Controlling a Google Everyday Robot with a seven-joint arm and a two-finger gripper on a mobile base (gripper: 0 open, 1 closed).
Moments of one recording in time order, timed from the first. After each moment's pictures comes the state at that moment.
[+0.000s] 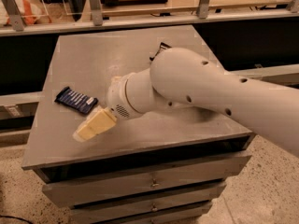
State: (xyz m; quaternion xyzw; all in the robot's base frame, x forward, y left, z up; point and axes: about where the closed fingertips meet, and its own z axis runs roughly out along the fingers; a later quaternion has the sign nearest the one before) arm 0.489 0.116 0.864 -0.51 0.73 0.23 0.40
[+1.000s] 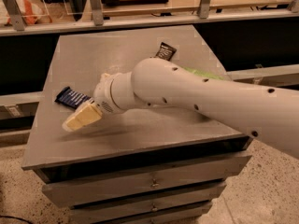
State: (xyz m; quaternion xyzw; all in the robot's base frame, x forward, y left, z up) arm 0.536 0.156 0.842 -0.49 0.72 0.24 0.44
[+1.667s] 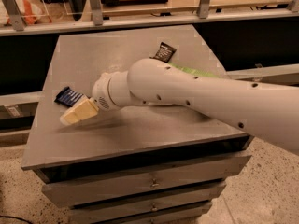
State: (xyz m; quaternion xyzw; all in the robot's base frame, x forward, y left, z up) arm 0.560 0.164 0.835 -0.46 0.73 0.25 0.44
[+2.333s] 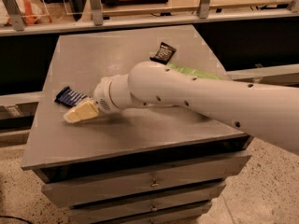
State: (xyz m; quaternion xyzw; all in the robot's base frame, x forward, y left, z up) arm 0.559 0.167 0.820 -0.45 0.74 0.27 0.43
